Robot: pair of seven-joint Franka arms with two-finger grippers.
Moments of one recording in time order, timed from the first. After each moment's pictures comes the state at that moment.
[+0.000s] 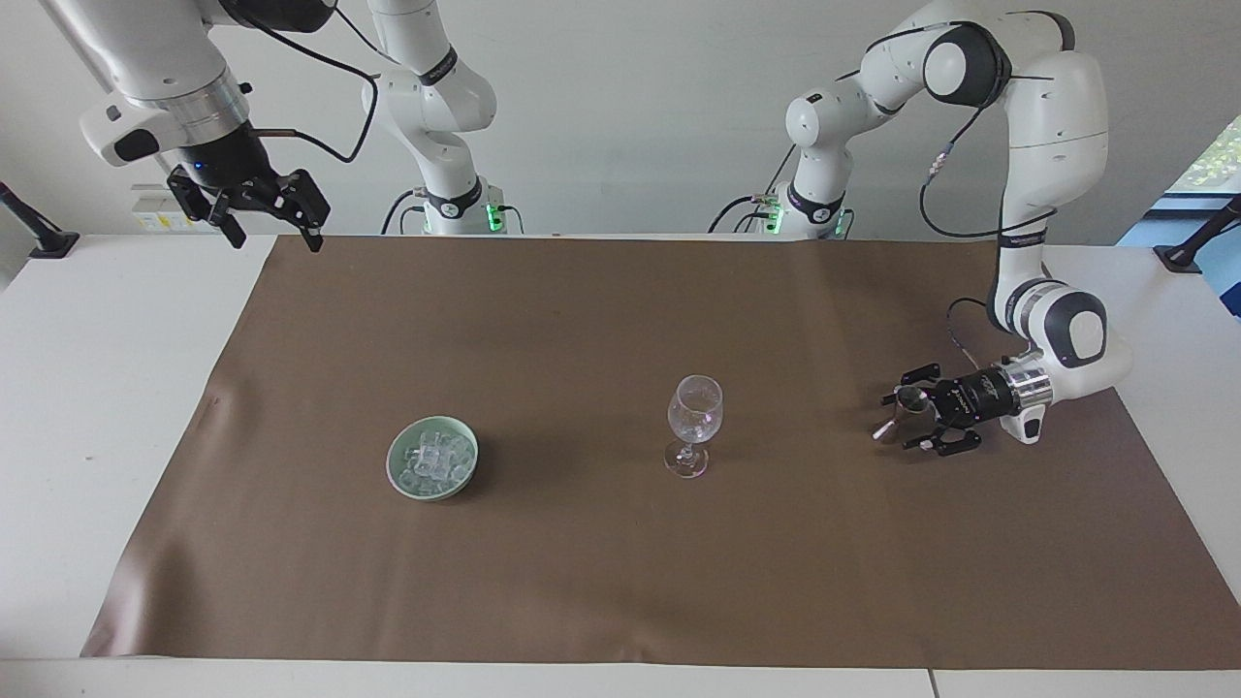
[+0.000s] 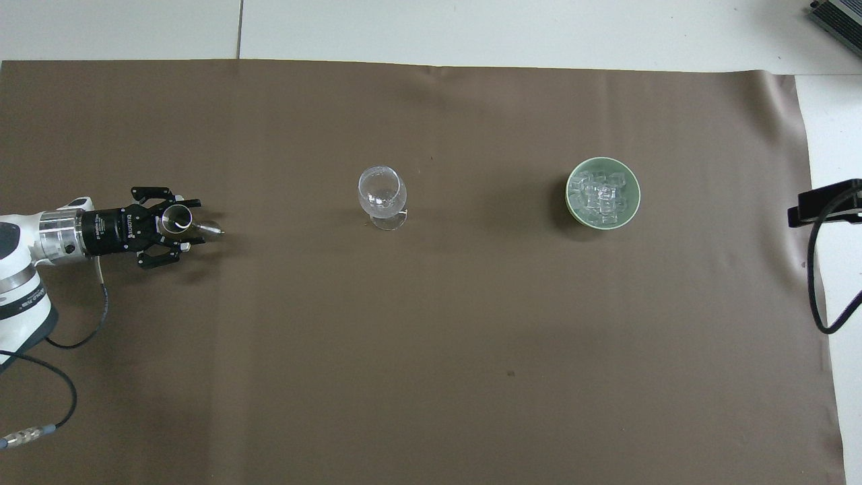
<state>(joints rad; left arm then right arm) 0.41 0.56 -0.09 -1.88 -1.20 1.69 -0.76 -0.05 0.01 -0.03 -1.48 -0.01 1.48 -0.01</state>
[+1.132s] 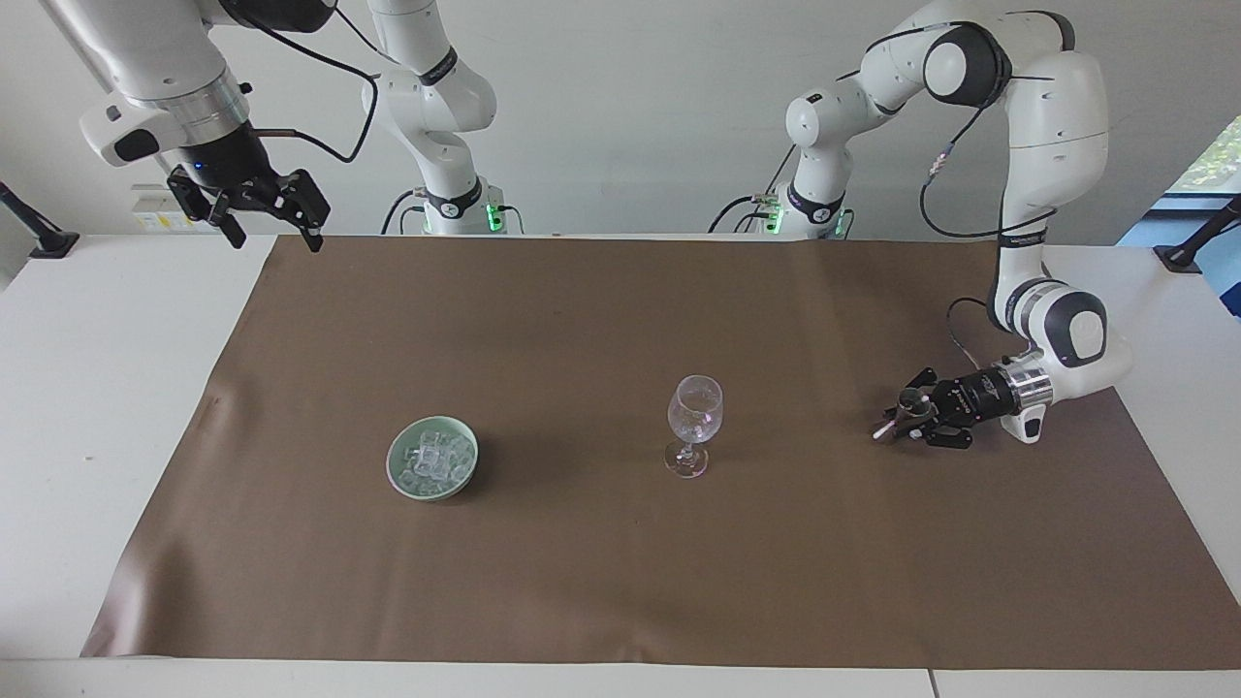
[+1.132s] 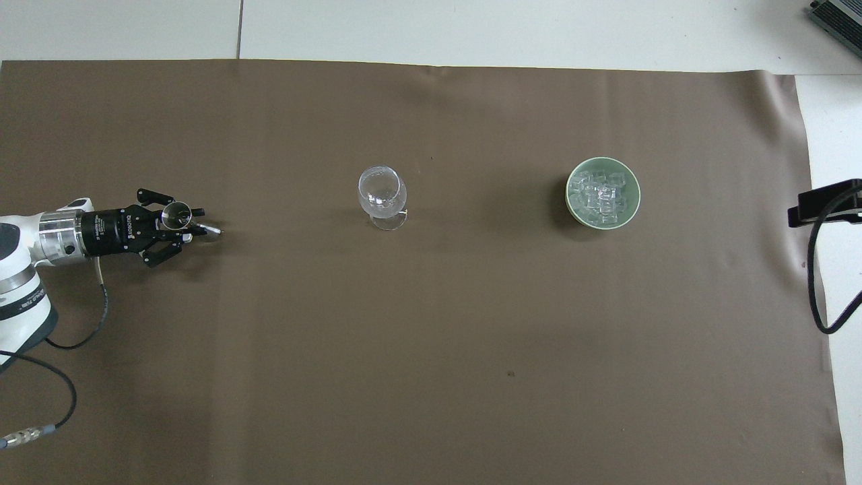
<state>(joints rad) 0.41 0.56 -0.09 -1.88 -1.20 1.70 -0.76 -0.05 0.01 -0.03 -1.48 -0.01 1.48 -0.01</state>
